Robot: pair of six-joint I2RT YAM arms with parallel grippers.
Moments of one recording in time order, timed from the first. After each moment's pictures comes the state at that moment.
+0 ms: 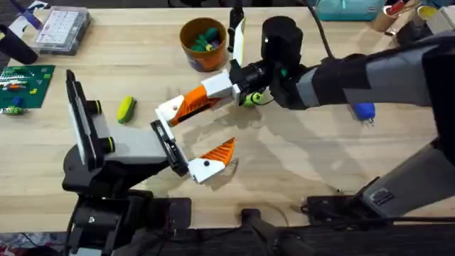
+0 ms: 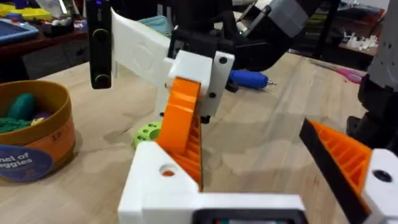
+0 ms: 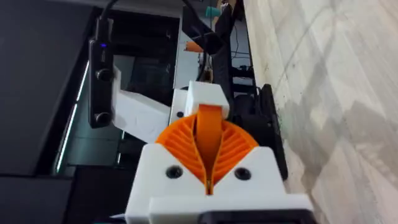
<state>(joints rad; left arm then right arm) -0.10 0.02 0.00 -0.03 0.95 -0.06 0.58 1.86 0.87 0.80 -1.37 1.22</state>
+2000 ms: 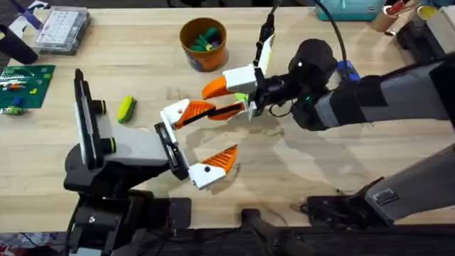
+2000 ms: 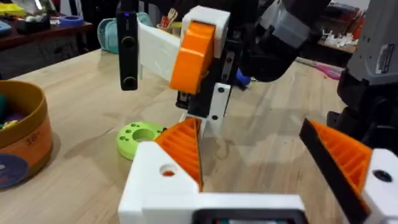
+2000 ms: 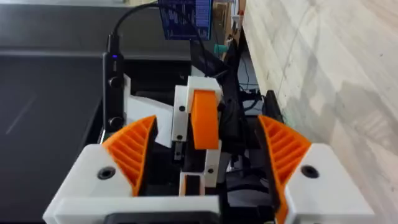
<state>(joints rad) -0.11 0.02 0.00 -0.04 1.00 -0.07 0.50 1.79 0.61 1.19 -1.27 1.52</state>
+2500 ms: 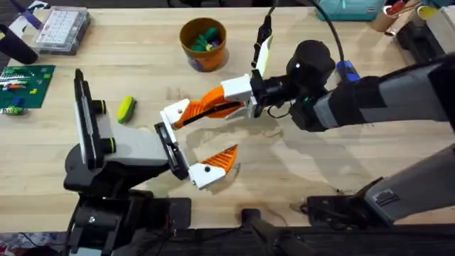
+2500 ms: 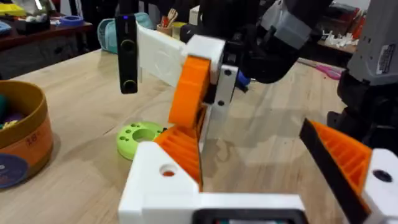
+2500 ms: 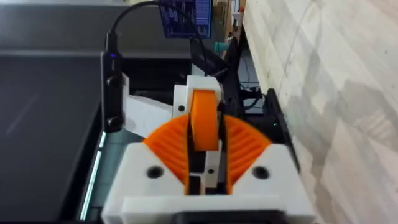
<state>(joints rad) -0.11 0.02 0.00 -0.04 1.00 -0.07 0.52 1.79 0.61 1.19 -1.26 1.53</state>
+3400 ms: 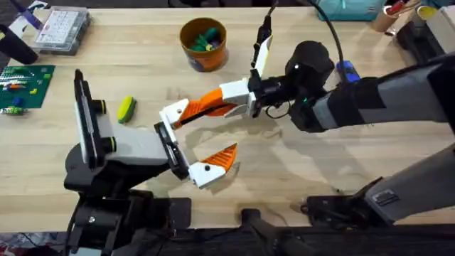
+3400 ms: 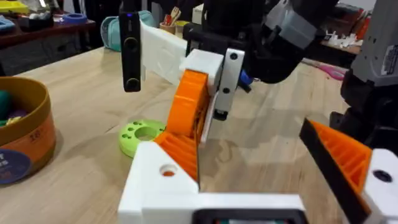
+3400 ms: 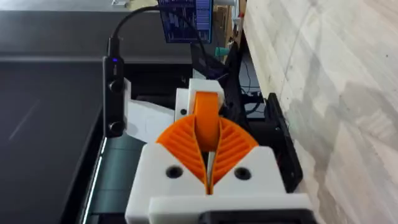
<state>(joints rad) -0.11 0.02 0.00 -0.05 0.99 -0.07 0.53 1.79 0.61 1.19 -1.22 1.53</state>
